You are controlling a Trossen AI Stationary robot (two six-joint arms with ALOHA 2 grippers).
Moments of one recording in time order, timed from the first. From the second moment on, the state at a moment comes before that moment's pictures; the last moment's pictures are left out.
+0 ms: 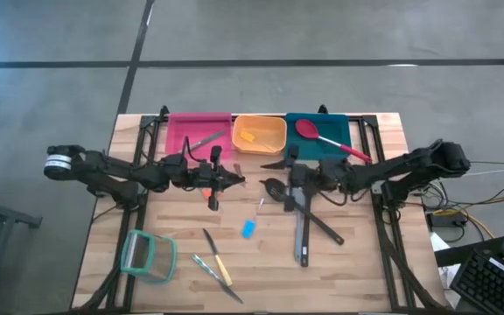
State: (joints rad) left arm 0.04 1.24 0.51 0.87 0.08 0.10; right arm 0.06 1.42 0.79 0.69 0.16 -0.17
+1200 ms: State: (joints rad) left arm 0.04 1.24 0.52 0.85 0.08 0.13; right arm 0.04 1.64 0.99 0.66 0.12 -0.15
